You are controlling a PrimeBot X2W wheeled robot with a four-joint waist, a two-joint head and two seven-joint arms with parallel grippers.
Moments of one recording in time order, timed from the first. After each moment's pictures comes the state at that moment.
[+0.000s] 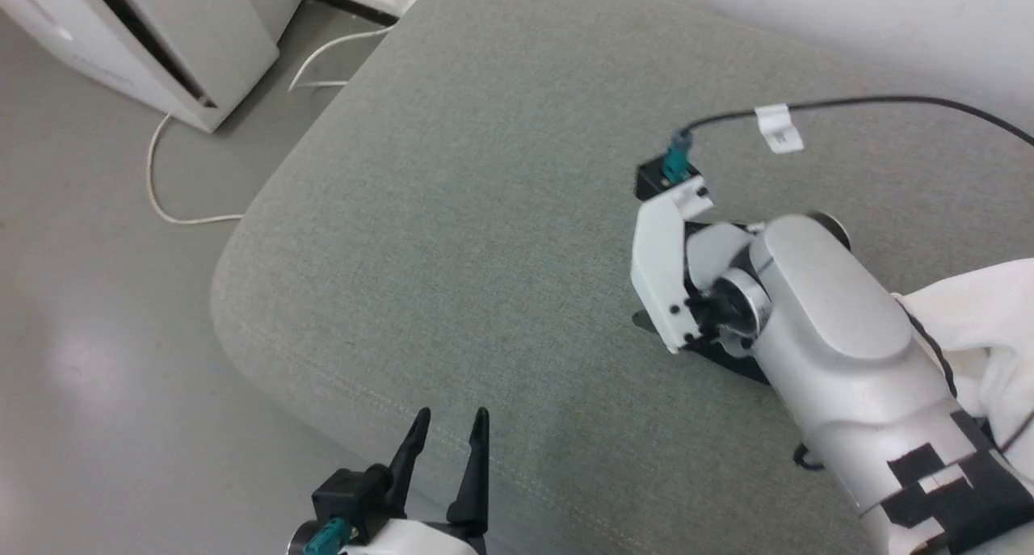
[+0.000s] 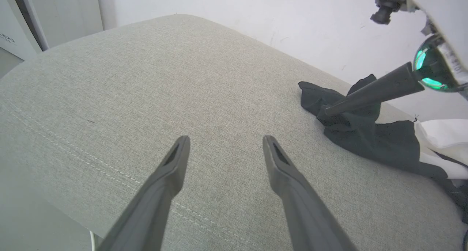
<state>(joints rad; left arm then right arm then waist) 0.04 0.05 -0.36 0.15 -0.40 0.07 -0.26 -0.82 -0.05 0.43 0.75 0.37 0.13 1.00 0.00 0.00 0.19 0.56</state>
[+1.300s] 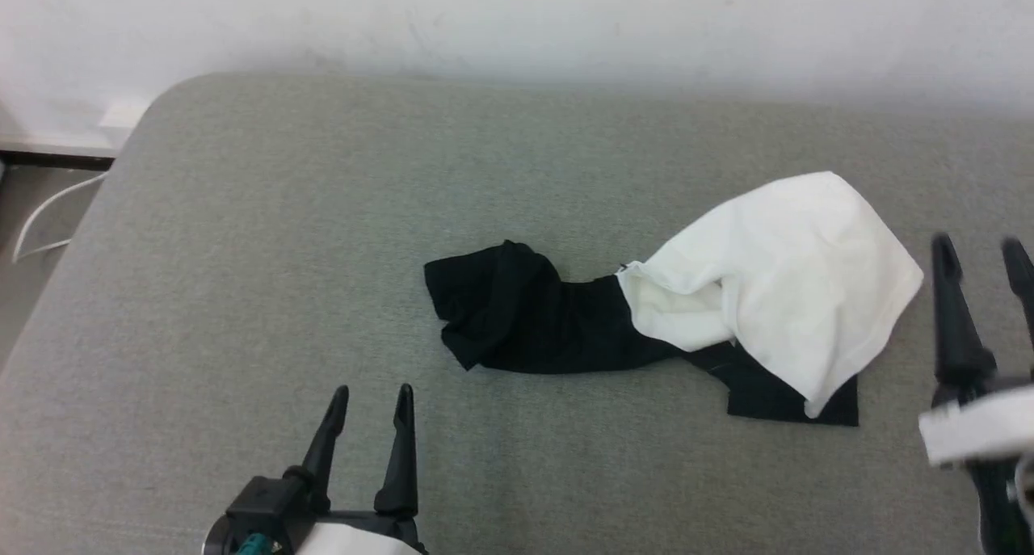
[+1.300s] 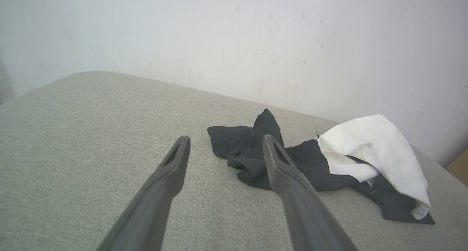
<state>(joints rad) 0.12 0.05 -0.18 0.00 -0.27 0.02 -0.26 -0.07 -0.05 -0.22 -0.25 0.30 0.13 0.17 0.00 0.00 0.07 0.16</state>
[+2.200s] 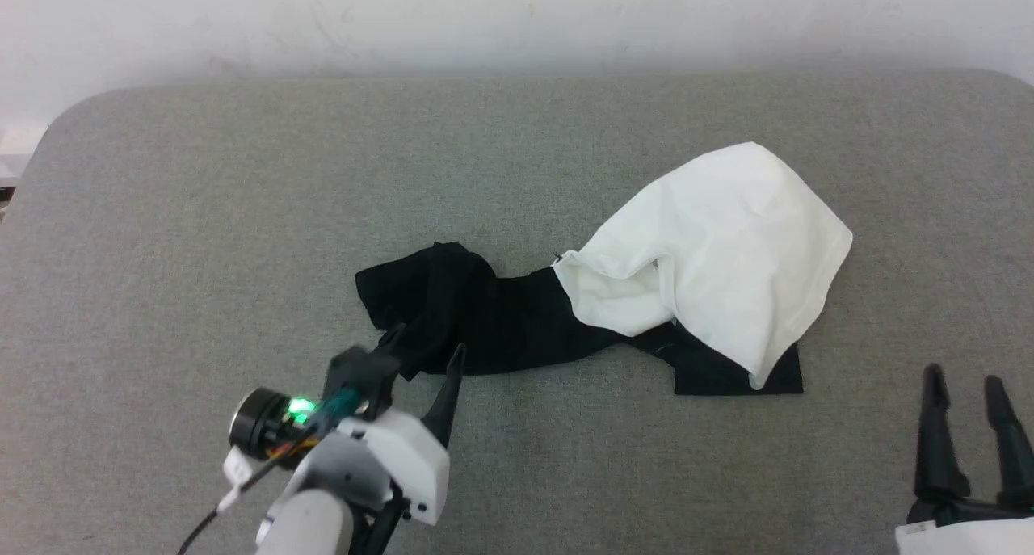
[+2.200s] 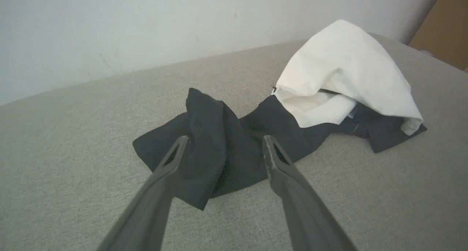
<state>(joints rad) -0.10 0.13 -0.24 0.05 -0.10 -0.07 0.06 0.17 -0.05 -0.21 -0.04 0.37 0.13 -0.26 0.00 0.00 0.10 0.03</state>
